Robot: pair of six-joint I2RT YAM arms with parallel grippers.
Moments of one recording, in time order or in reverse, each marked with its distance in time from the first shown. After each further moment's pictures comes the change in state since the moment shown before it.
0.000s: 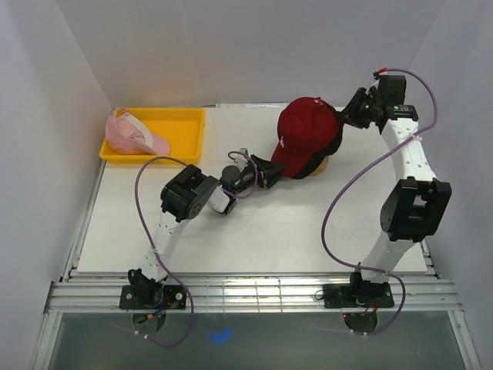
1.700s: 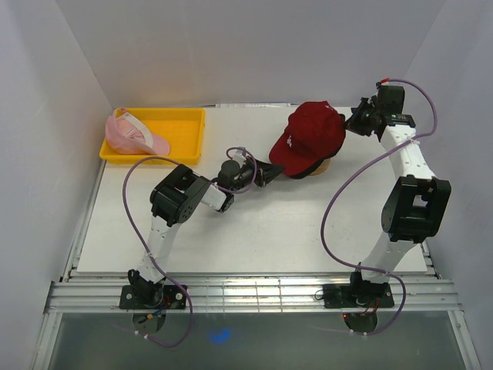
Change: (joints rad) left arm 0.006 -0.137 -0.063 -0.206 -0.016 0.000; right arm -0.023 -0.006 -0.132 0.104 0.081 -0.006
